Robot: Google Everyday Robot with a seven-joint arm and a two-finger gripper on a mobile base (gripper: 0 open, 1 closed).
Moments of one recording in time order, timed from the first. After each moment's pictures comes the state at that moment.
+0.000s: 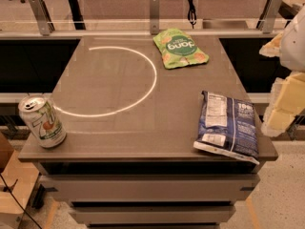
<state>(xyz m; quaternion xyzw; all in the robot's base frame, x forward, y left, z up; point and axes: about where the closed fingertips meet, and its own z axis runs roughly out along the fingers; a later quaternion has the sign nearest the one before) 0.438 -0.217 0.976 -0.60 0.78 -0.03 0.16</state>
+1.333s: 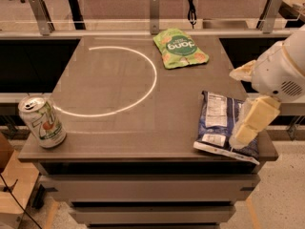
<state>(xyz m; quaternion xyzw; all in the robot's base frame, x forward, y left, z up) 0.451 -0.176 0.918 -0.61 0.76 0.09 0.22</state>
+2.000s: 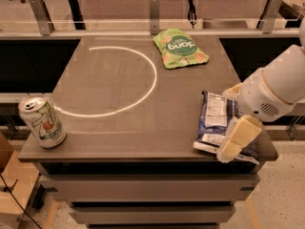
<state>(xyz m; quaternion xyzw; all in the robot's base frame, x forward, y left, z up) 0.453 -0.169 0.863 -0.58 0.78 0.11 0.20</state>
